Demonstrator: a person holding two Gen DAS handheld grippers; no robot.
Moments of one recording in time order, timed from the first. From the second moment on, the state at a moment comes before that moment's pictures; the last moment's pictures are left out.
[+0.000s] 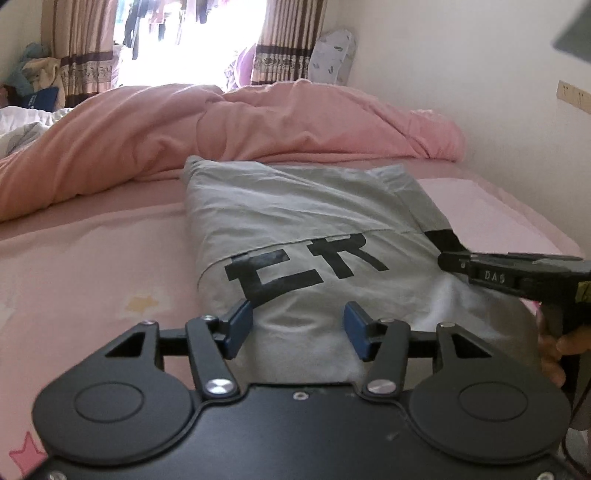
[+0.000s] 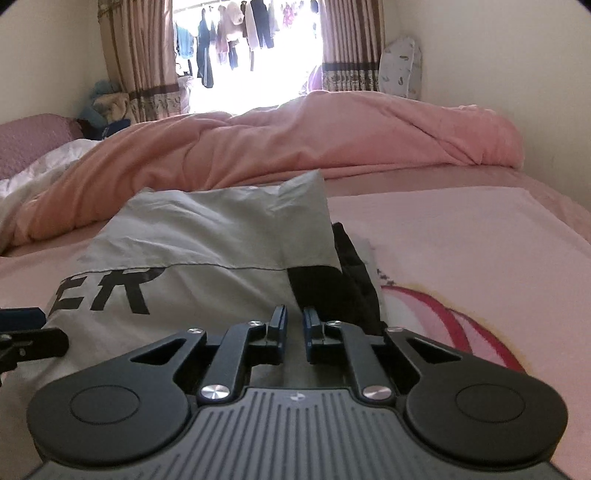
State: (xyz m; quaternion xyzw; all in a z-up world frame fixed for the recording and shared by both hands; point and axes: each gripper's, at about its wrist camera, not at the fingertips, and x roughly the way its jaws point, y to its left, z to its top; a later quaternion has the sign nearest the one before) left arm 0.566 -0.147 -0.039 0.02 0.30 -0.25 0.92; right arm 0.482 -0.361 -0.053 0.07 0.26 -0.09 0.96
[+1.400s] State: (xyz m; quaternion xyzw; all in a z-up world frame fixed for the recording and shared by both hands) left arm 0.441 -0.109 -0.049 -0.05 0.31 -0.26 0.91; right arm 0.358 -0.357 -0.061 0.10 0.25 -0.11 0.96
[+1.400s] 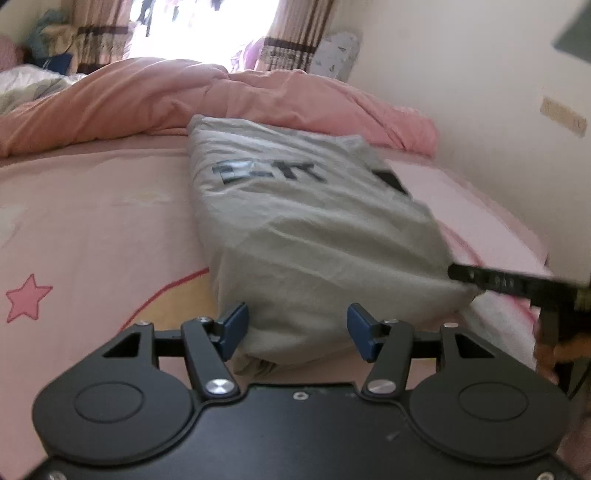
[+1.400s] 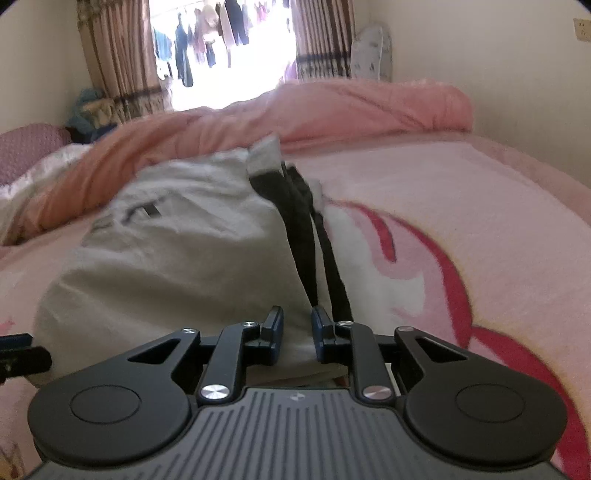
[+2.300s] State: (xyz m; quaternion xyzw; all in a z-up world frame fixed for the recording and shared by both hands) left arm 0.511 -0.054 -0.046 -0.17 0.36 -0.28 0.88; right arm 0.365 -0.449 -0.058 0.28 0.22 0.02 0.93
